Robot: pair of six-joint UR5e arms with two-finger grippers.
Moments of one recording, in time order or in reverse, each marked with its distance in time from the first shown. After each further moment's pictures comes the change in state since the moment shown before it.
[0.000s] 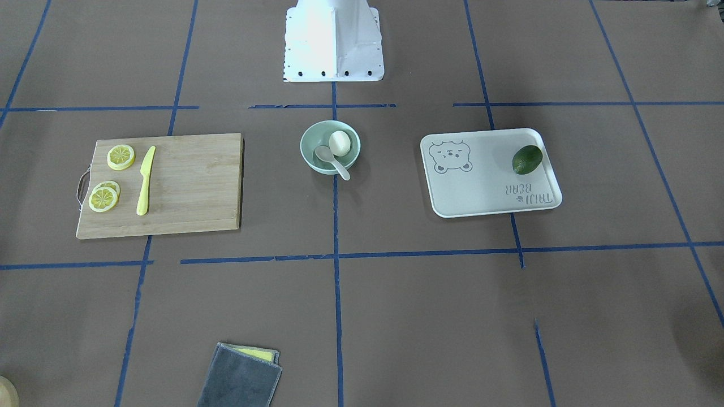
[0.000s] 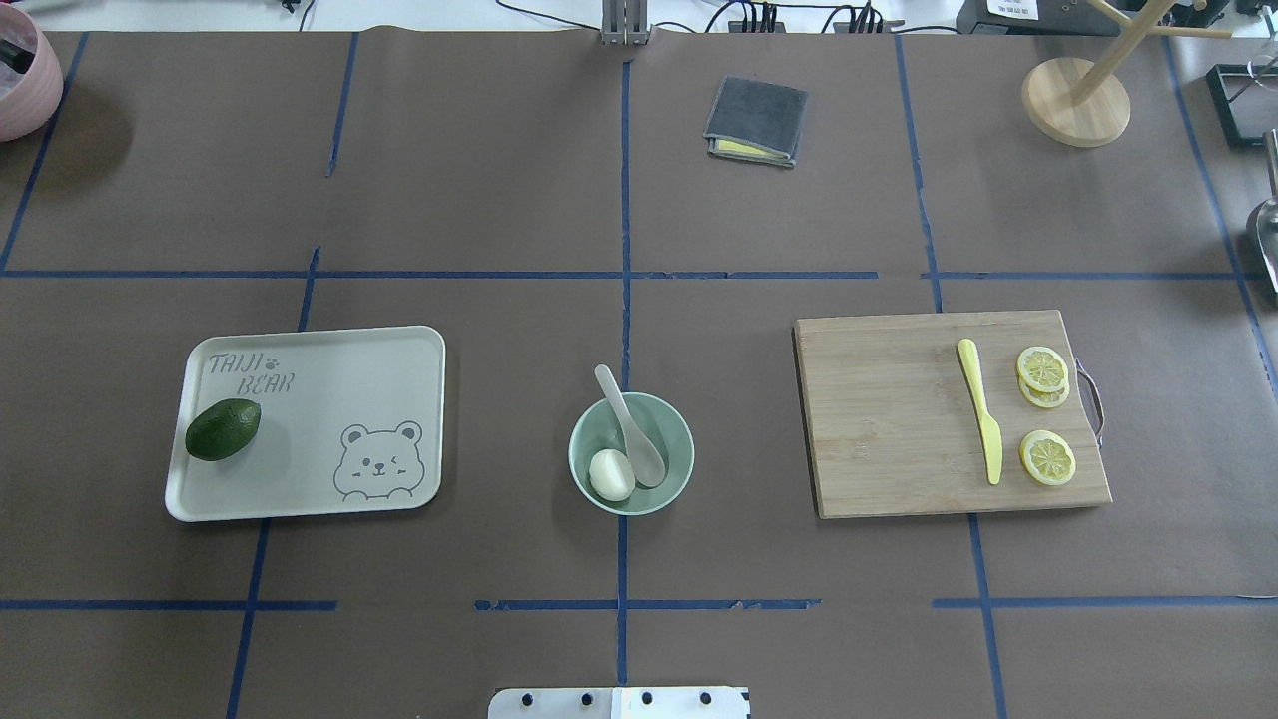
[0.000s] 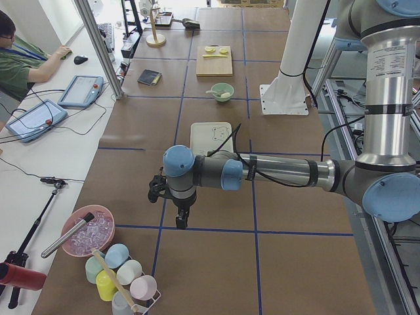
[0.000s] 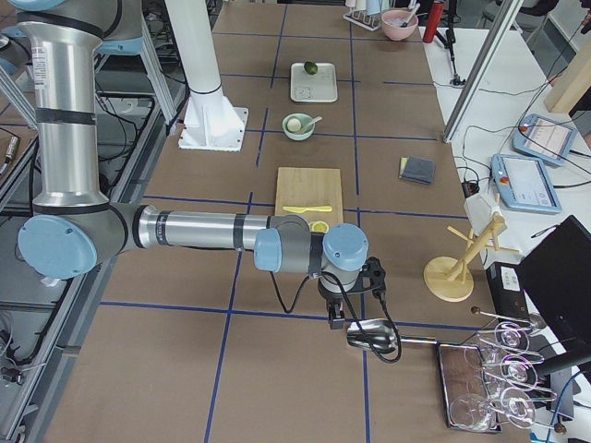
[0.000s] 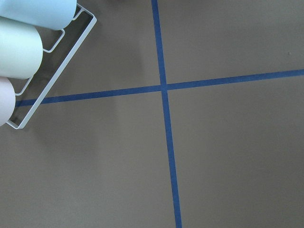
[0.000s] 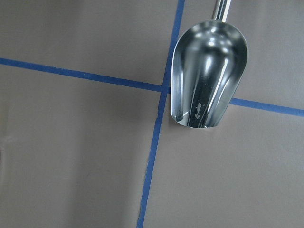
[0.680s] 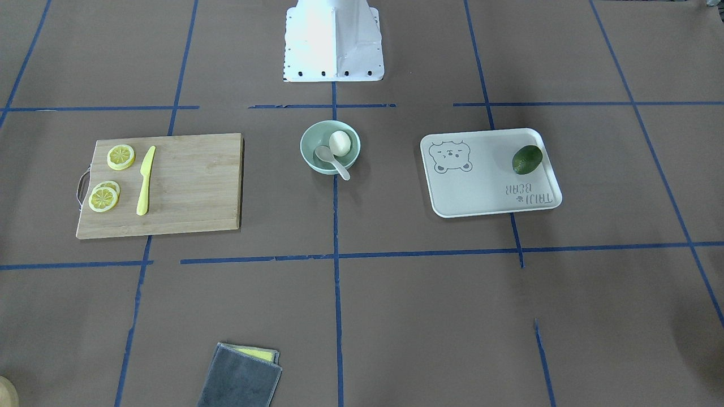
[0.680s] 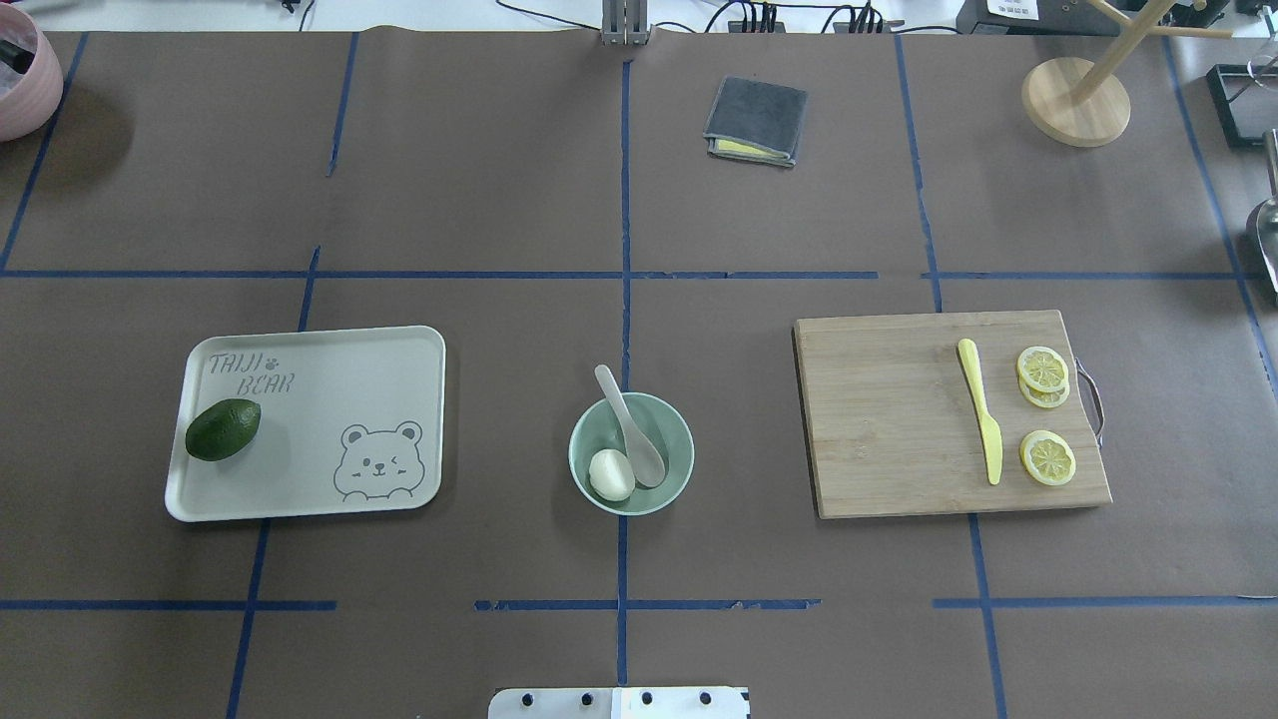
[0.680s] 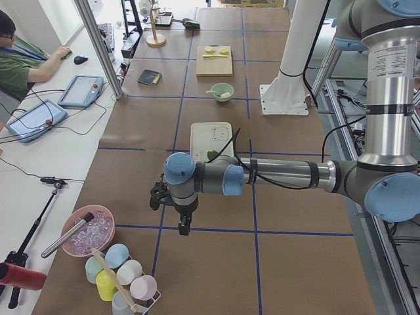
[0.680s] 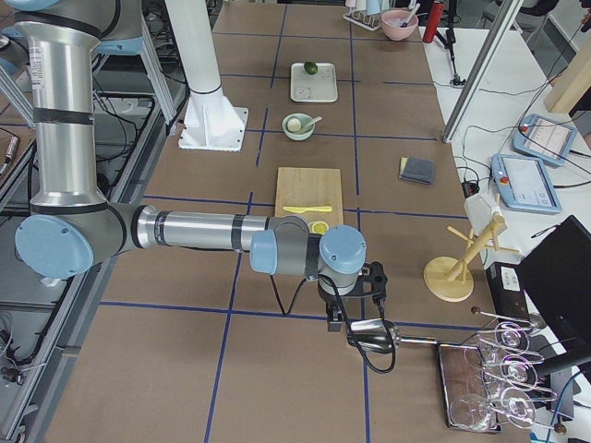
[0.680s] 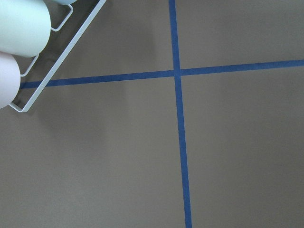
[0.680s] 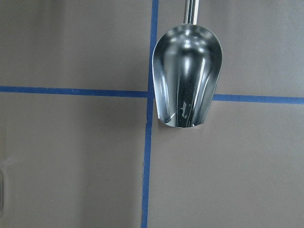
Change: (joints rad) left arm -0.023 0.005 0.022 0.001 0.000 -0.001; right arm 0.028 0.002 0.002 0.004 0.011 0.056
